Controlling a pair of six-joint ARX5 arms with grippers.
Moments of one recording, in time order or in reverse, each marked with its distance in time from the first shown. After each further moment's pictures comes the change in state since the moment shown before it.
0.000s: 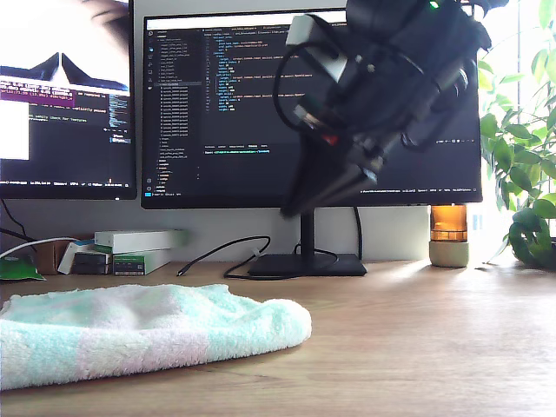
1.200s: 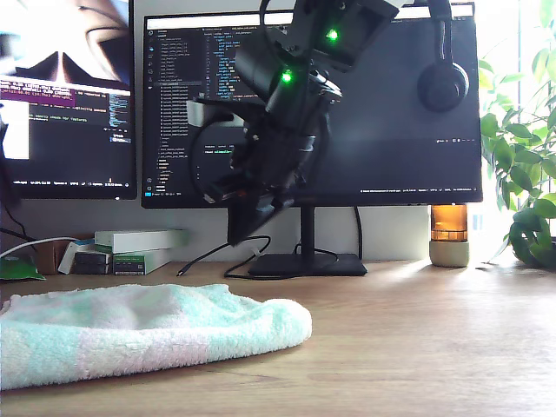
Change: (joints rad) left arm 0.031 0.525 0.356 0.059 -0.257 0.131; right arm 0.087 0.438 0.512 -0.077 0.358 -0.105
